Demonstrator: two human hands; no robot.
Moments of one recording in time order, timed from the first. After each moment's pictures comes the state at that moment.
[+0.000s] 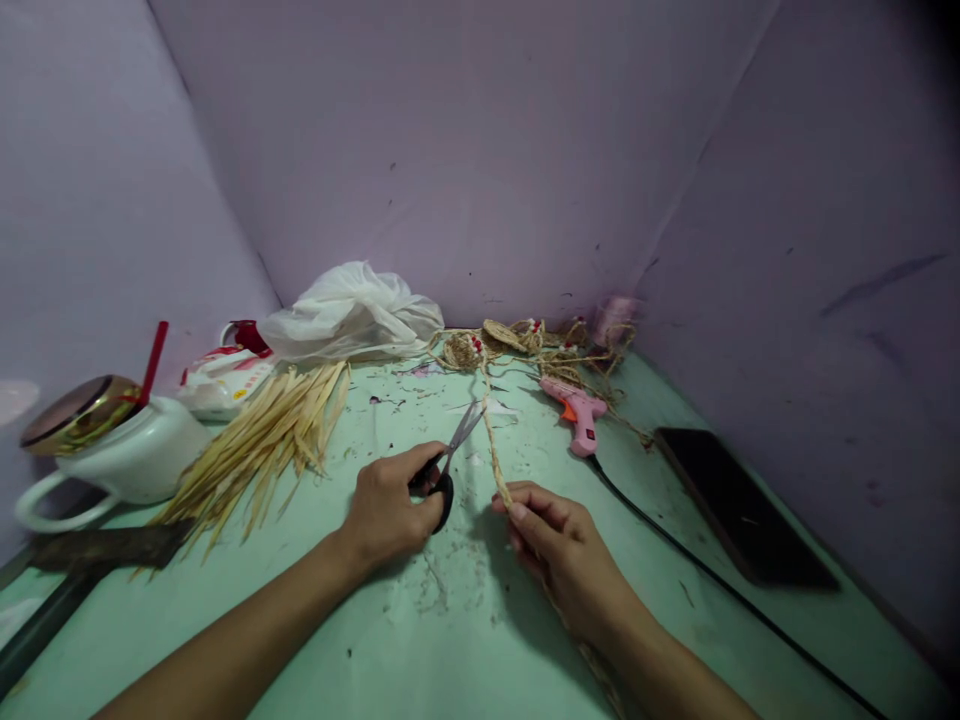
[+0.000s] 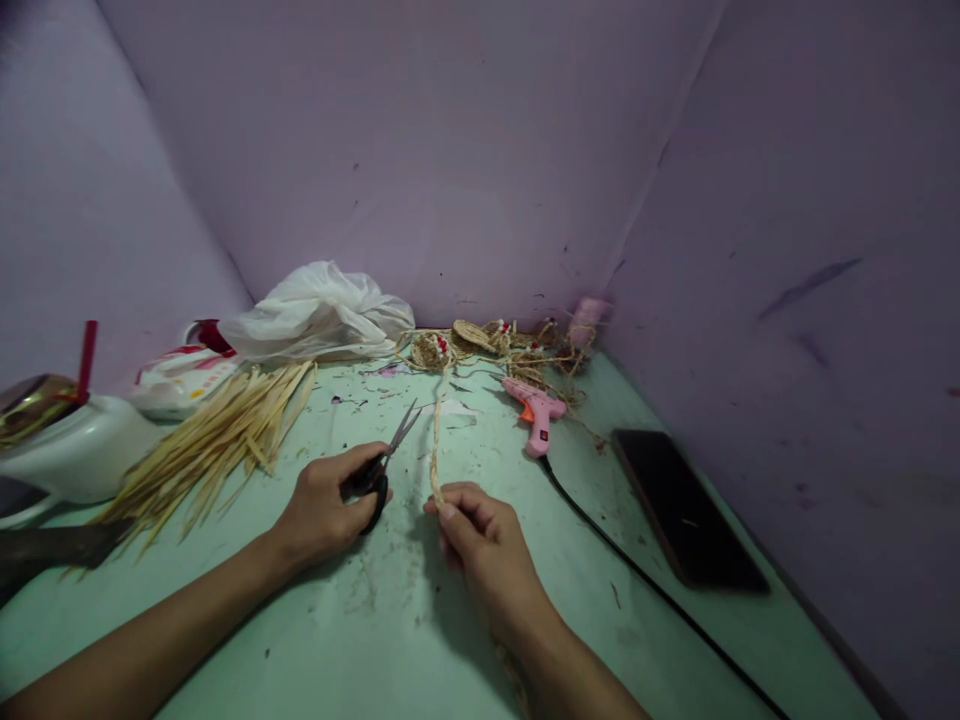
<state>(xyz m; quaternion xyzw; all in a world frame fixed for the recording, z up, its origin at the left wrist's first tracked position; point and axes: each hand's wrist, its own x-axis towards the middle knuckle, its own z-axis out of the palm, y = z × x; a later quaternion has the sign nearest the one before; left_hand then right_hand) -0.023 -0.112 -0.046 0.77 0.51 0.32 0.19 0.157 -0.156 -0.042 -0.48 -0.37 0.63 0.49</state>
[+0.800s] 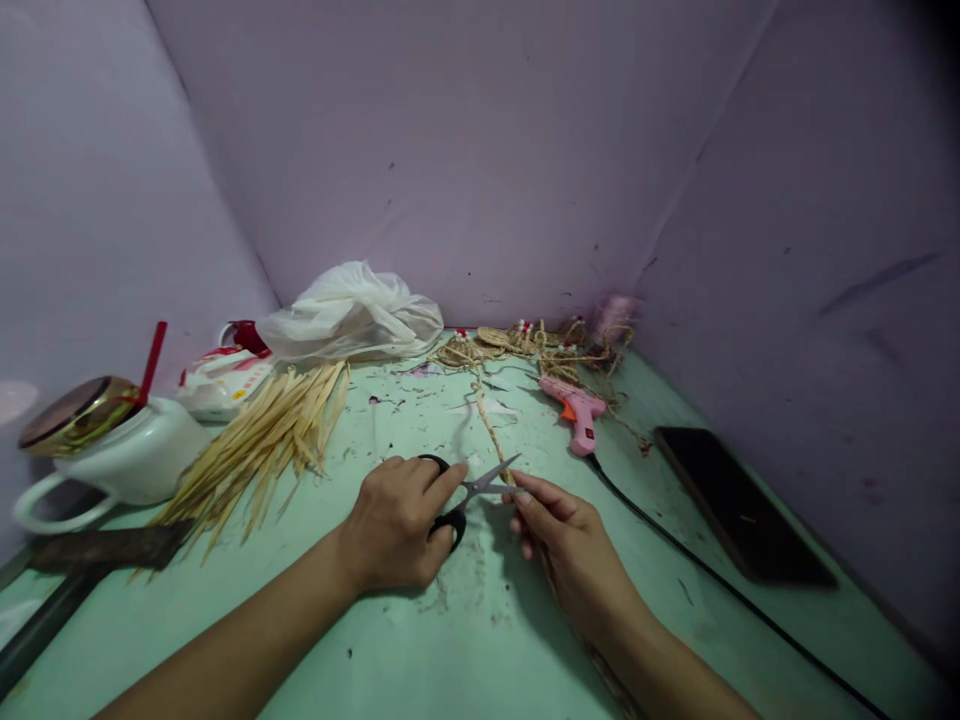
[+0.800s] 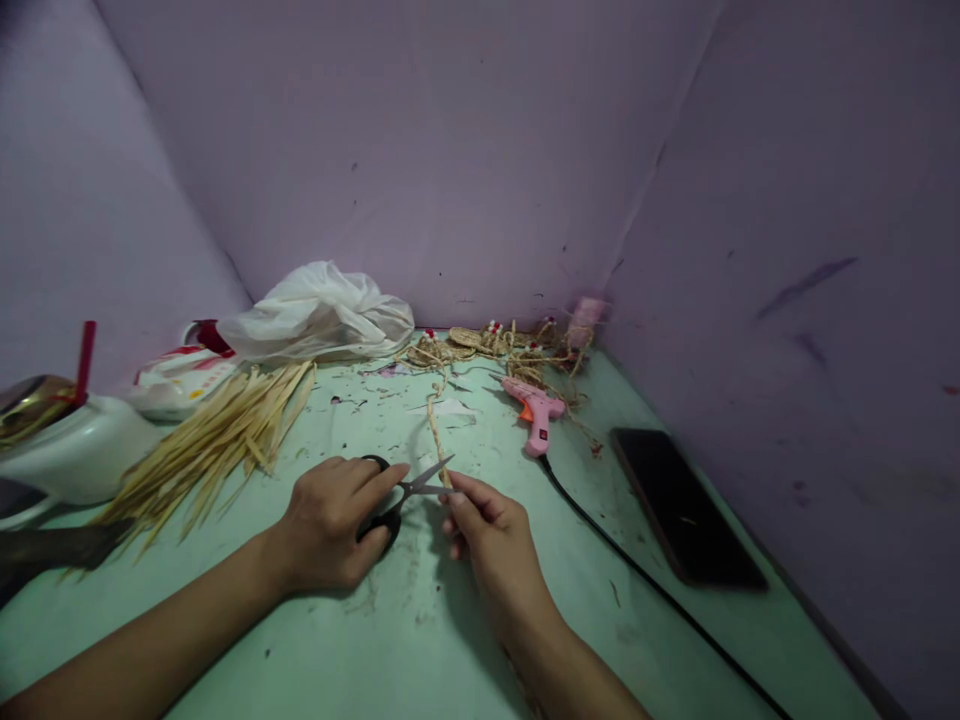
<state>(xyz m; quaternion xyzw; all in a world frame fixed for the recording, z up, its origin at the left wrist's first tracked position) -0.025 -0.120 -0.043 0.91 0.35 0.22 -0.09 0.156 -0.152 -0.045 -0.49 -0.28 0.61 0.56</state>
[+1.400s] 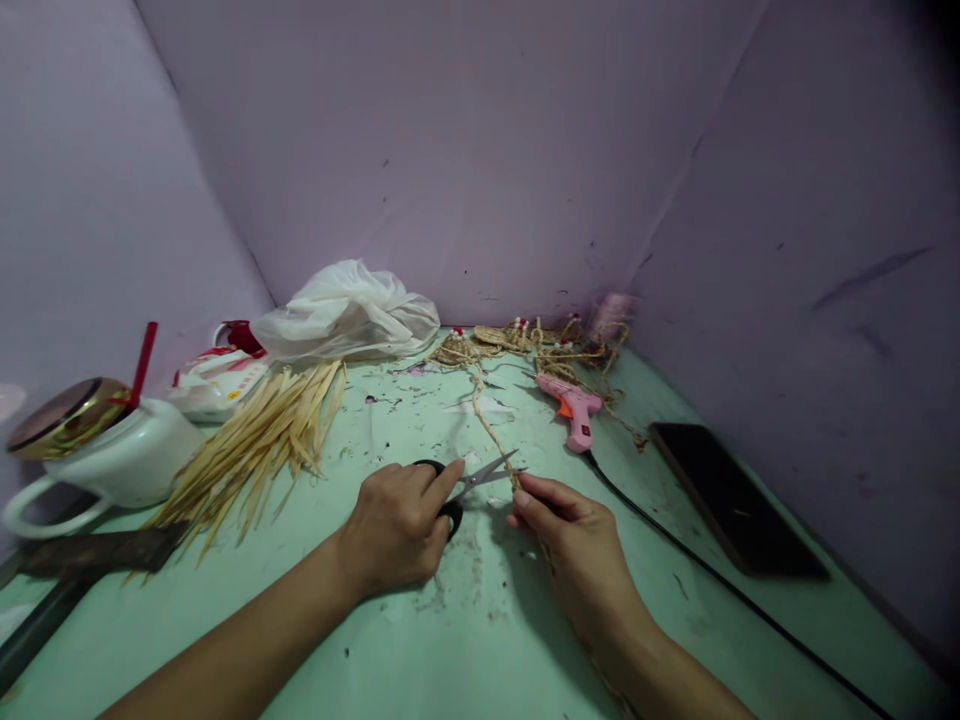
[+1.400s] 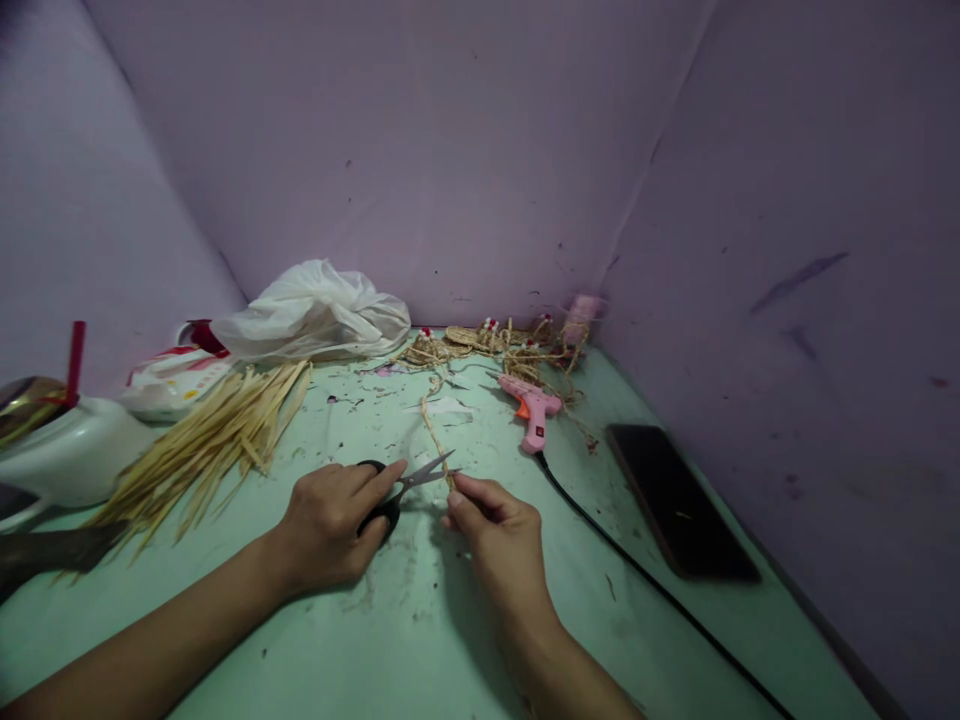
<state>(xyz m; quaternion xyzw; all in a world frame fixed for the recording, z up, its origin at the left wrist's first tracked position) -0.023 -0.121 -0.050 0.90 0.36 0.21 -0.13 0.159 -0.154 -0.053 -0.54 -0.28 0.53 0.59</state>
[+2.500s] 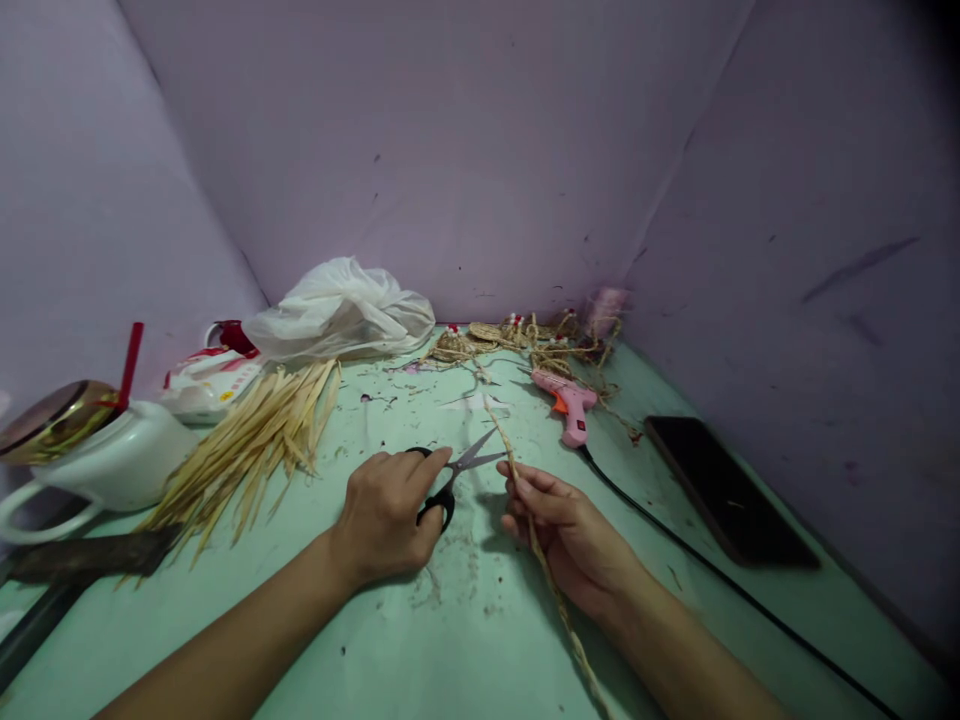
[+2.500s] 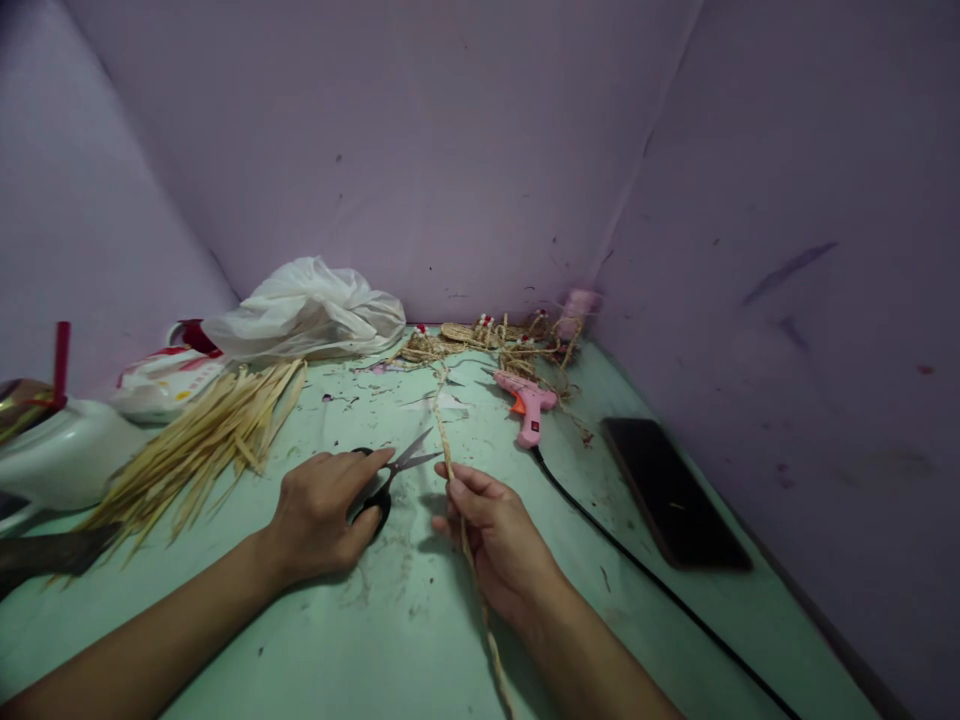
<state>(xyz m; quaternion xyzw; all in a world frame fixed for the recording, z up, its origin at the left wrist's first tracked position) -0.025 -0.118 -0.048 0.88 0.40 0.24 -0.09 0.170 -0.149 -0.034 -0.42 -0.17 0.72 0.53</state>
